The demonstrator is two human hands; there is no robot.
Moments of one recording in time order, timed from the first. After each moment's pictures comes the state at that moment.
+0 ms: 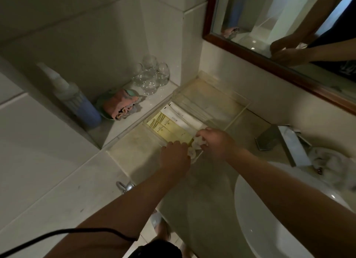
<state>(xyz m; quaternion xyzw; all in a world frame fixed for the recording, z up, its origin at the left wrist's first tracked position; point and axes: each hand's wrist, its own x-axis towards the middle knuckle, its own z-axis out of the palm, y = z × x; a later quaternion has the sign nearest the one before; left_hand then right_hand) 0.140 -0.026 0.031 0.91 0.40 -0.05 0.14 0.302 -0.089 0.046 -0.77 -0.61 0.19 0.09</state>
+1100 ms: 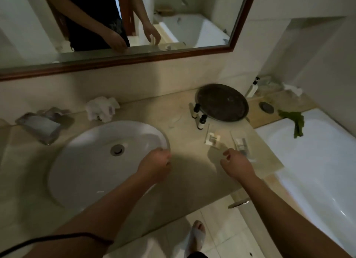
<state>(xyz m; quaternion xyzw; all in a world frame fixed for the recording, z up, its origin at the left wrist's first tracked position) 0.251 -0.478 0.032 0.94 -0.19 -0.13 0.25 0.201 -0.763 0.031 -0.95 0.20 0.09 0.21</state>
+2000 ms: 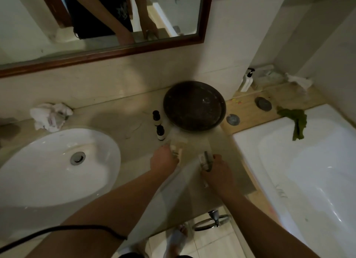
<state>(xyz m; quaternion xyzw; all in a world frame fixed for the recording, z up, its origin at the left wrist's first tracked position) 0.322 -0.721 -0.001 0.94 0.05 -0.19 0.27 0.249 -0.897 -0.006 -0.93 0.22 0.12 0.27</state>
